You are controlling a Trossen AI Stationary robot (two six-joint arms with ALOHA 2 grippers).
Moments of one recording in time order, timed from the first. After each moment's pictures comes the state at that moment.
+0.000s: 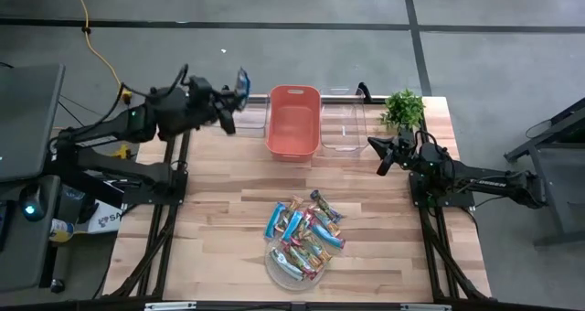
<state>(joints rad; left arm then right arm) 0.19 0.95 1.19 -0.40 -0.49 -0.37 -0.27 0.27 0.01 0.22 0.28 0.36</state>
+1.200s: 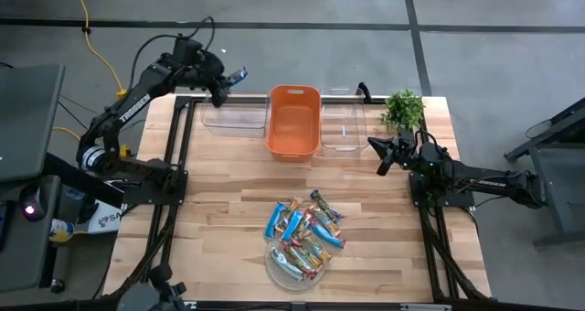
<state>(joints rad) 1.07 1.28 1.19 -0.69 0.28 0.50 -0.27 0.27 0.01 0.22 0.28 0.36</state>
